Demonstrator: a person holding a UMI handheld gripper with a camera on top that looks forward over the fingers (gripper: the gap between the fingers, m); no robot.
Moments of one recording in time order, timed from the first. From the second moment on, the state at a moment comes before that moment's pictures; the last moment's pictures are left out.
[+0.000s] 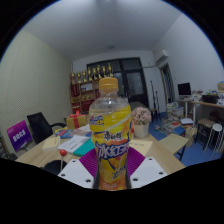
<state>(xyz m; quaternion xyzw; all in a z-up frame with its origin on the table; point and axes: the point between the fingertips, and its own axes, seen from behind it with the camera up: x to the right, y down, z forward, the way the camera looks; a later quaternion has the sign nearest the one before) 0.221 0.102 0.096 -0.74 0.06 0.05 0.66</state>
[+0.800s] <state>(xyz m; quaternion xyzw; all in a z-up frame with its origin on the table) 0.227 0.033 0.066 -0.77 -0.02 0.00 0.64</state>
